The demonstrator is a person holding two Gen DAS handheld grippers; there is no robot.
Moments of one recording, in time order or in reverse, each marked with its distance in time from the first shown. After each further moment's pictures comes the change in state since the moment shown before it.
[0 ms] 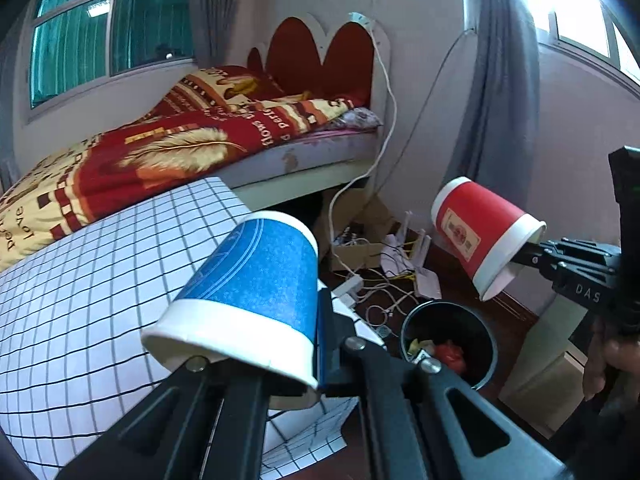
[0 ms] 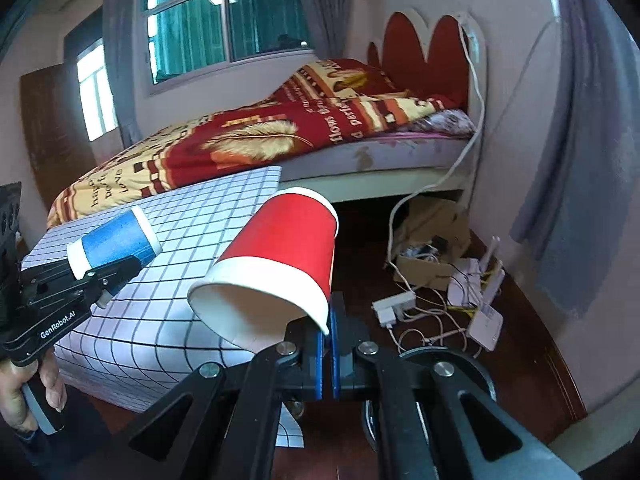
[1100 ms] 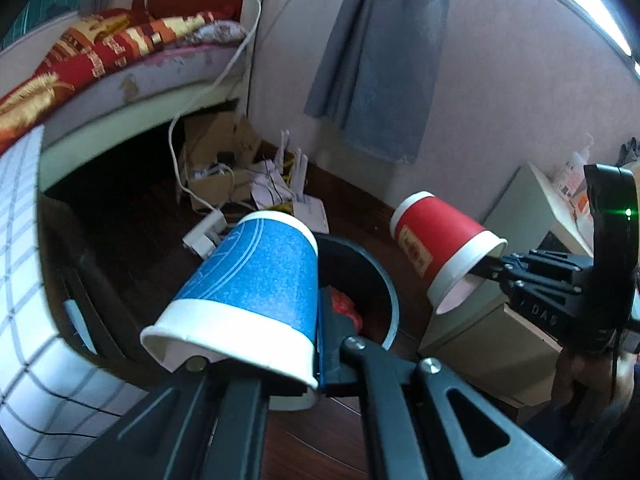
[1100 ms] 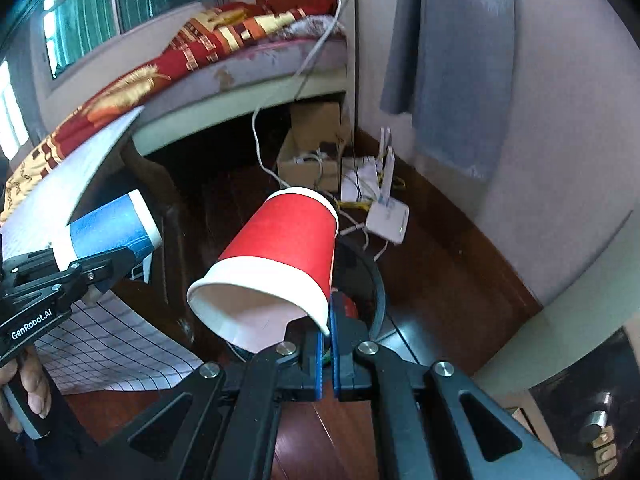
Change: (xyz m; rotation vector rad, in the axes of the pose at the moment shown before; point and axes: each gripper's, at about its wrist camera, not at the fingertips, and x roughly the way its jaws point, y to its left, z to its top) left arm 0.118 -0.163 -0.044 0.091 0.268 -0.342; right arm -0.001 -0.166 -0.129 0.210 0.231 -0.250
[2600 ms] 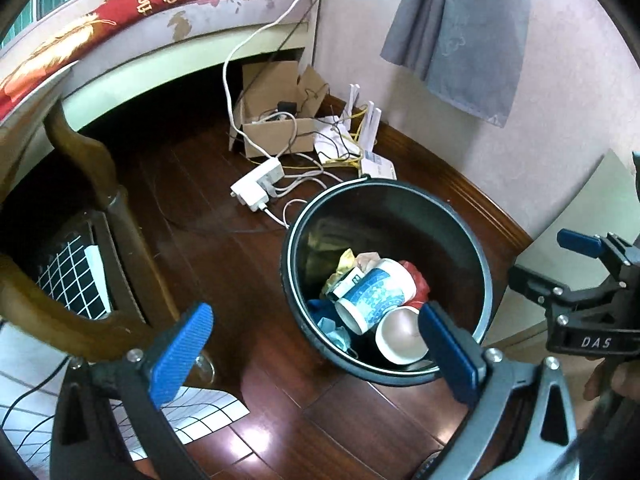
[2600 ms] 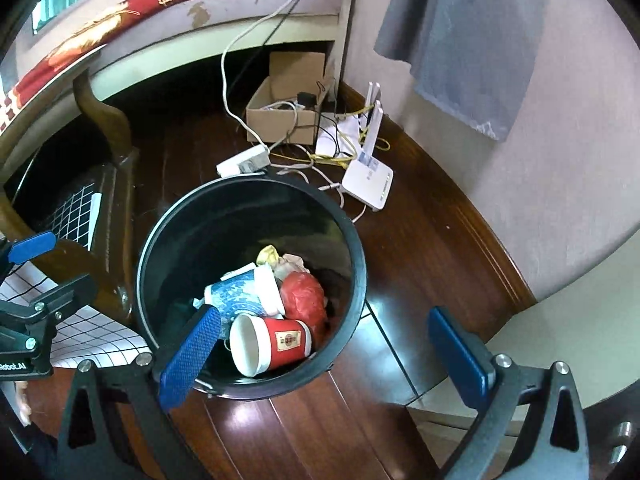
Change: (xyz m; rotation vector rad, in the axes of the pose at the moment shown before) left arm 0.065 0.030 -0.032 -0.105 0.083 0.221; right arm 0.089 -0.005 -0.012 -0.077 0.122 -0.118
